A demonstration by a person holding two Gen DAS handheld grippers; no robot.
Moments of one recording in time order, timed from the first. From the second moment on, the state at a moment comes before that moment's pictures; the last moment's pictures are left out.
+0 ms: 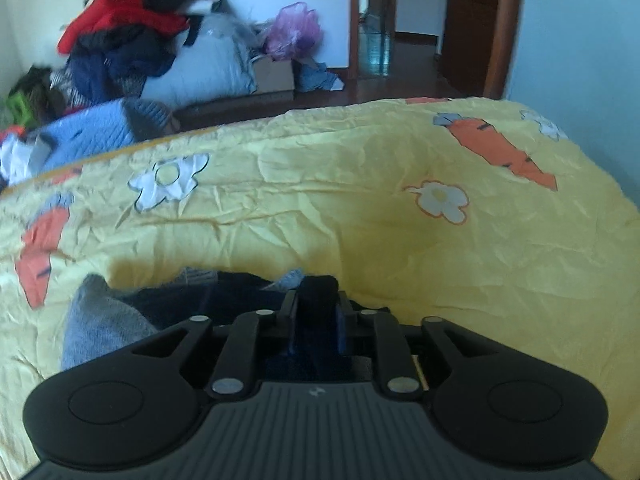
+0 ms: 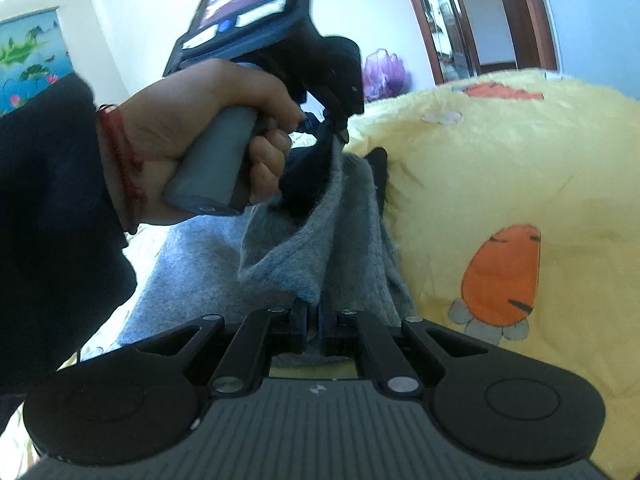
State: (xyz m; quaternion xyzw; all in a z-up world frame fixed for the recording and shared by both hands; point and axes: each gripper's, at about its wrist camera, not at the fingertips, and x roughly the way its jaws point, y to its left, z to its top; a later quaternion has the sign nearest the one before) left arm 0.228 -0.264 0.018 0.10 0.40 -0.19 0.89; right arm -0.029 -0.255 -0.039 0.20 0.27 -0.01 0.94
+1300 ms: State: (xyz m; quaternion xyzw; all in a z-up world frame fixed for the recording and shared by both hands) left arm 0.052 -0.058 0.004 0.11 0.36 -0.21 0.90; right arm 0.034 -0.336 -0.005 0.38 0.28 0.04 0.88
